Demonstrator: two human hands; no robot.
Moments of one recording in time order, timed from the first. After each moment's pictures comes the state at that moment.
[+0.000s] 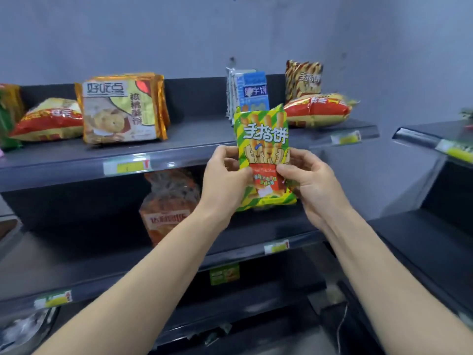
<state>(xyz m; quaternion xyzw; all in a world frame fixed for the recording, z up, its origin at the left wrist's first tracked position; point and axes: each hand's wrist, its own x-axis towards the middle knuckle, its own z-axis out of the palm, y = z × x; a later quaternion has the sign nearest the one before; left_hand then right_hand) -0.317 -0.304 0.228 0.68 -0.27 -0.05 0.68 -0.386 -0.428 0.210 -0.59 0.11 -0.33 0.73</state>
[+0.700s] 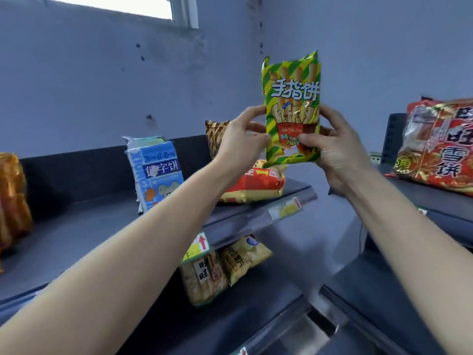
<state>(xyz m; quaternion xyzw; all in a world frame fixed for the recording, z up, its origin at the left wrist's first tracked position) -0.236 -0.567 0.348 0.59 -0.53 -0.10 0.60 -0.360 -0.661 0.328 -0.61 0.13 -0.54 0.56</state>
